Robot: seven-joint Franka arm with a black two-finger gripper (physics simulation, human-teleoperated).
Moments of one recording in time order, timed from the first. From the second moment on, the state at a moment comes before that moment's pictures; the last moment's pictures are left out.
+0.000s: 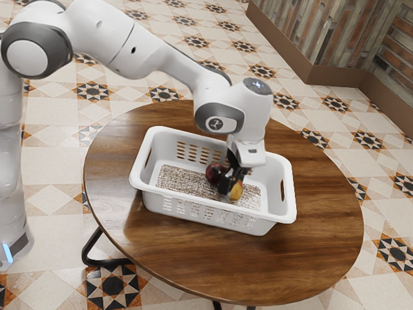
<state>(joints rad) 0.07 0.10 -0.24 -1.98 0.07 2.18 0.64</state>
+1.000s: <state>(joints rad) 0.08 -0.12 0.01 -1.91 0.07 1.91 0.56</state>
